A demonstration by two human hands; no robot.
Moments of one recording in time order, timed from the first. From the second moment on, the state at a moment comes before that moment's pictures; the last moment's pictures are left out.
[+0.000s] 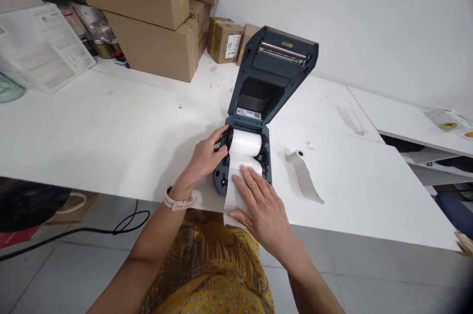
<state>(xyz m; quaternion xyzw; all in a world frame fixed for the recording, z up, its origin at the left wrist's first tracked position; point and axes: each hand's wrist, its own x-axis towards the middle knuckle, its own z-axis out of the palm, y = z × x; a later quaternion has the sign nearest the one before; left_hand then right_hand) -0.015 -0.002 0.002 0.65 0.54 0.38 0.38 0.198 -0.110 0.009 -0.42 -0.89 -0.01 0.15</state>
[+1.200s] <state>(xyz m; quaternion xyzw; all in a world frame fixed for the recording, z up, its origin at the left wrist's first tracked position) 0.006 -0.079 -0.017 0.52 0.52 0.43 0.52 0.248 0.094 0.136 -0.50 -0.66 0.19 0.53</state>
